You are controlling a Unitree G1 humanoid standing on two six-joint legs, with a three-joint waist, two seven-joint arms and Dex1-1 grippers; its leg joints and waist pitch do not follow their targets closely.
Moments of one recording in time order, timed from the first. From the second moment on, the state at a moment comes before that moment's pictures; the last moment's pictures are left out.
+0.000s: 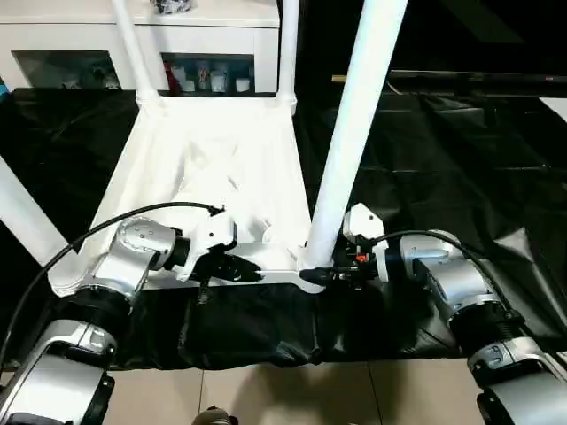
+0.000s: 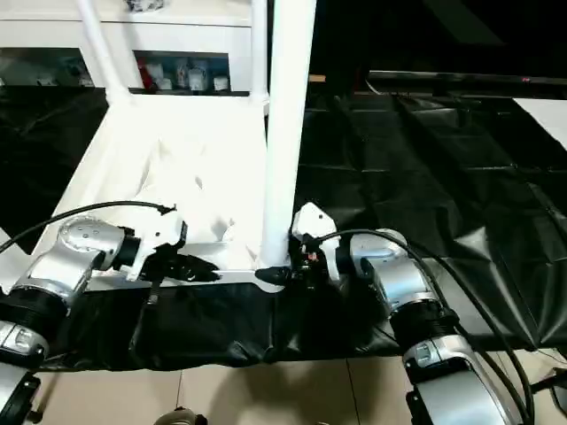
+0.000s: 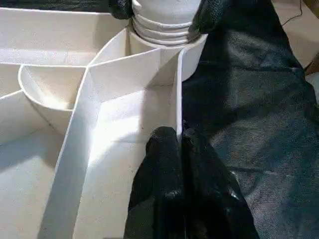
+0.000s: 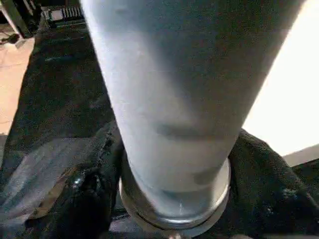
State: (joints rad) left arm -0.63 0.46 -0.23 0.74 0.00 -0.09 -1.40; right arm -0.58 -0.30 0.21 0.64 0.09 0.04 1.23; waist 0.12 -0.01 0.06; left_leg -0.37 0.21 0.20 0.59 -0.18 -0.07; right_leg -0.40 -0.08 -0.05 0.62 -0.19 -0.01
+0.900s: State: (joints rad) left arm -0.60 0.25 -0.17 0.66 0.07 0.06 -0.93; right arm -0.52 -0.01 0.01 0.70 0.04 -0.03 0.40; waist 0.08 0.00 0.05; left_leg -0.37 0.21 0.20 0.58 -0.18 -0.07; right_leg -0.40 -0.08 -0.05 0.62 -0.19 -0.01
